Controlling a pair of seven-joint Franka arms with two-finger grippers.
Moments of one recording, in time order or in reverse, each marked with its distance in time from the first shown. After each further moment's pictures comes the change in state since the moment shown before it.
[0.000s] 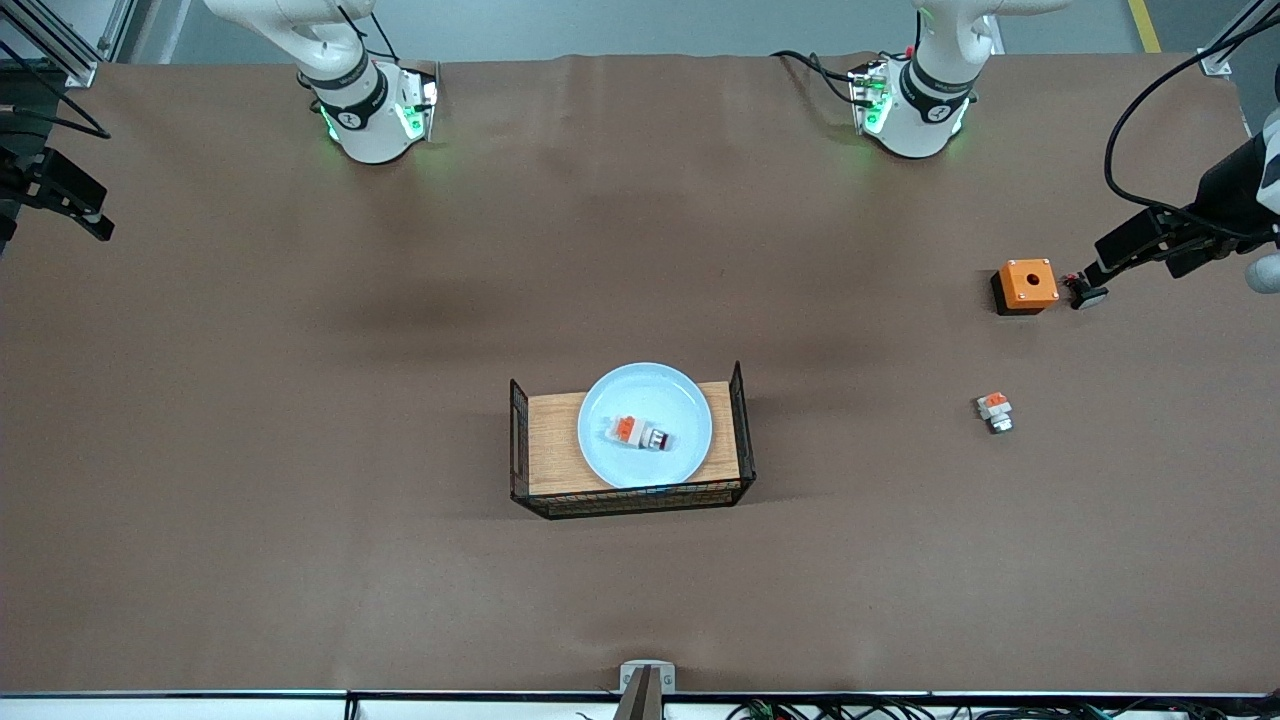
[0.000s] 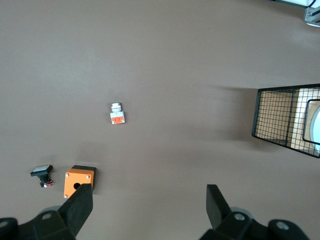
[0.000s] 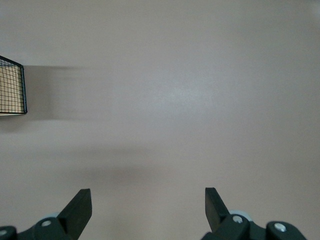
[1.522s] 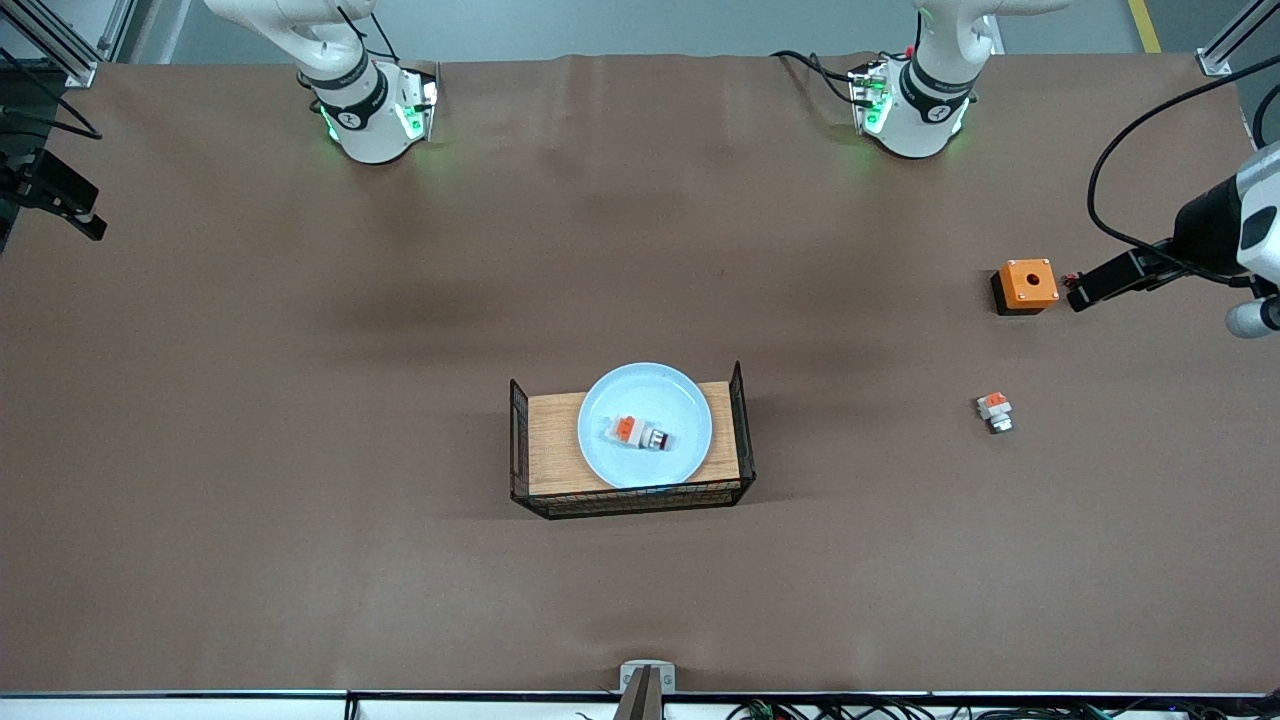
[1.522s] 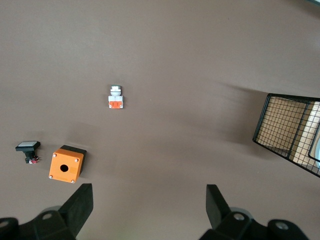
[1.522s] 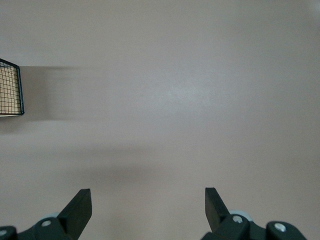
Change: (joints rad) left arm 0.000 0.046 0.007 -0.010 -0.025 -0.014 -0.131; right arm -0.011 0.000 -0.004 0.000 0.000 -0.004 0.000
